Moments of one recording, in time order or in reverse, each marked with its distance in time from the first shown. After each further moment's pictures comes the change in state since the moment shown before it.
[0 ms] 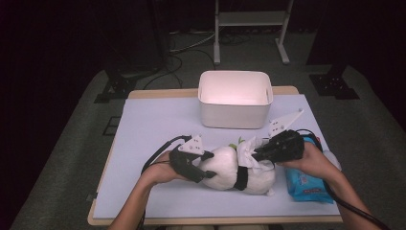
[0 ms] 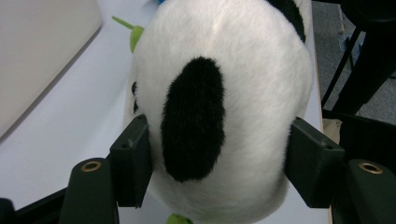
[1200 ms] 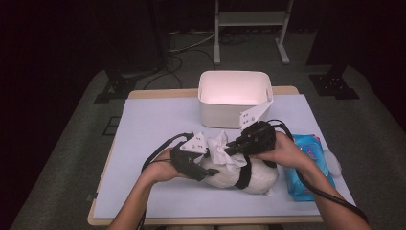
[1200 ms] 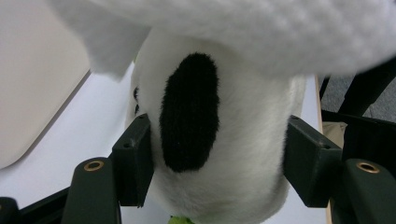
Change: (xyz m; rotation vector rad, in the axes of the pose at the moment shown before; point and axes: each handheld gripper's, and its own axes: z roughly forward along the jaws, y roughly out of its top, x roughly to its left) left arm -0.007 0.016 -0.007 0.005 0.028 0.048; right arm 0.011 0.065 0.033 -0.037 0.087 -0.097
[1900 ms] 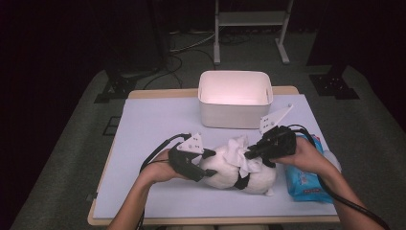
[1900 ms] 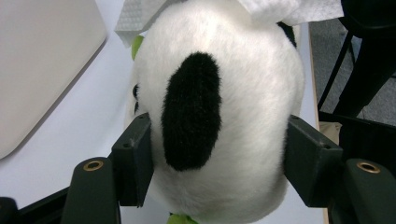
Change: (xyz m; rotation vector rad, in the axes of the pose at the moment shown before) left arm 0.003 -0.008 0.000 -0.012 -0.015 -0.019; right arm -0.005 -0.045 -0.027 0.076 -0.074 0.074
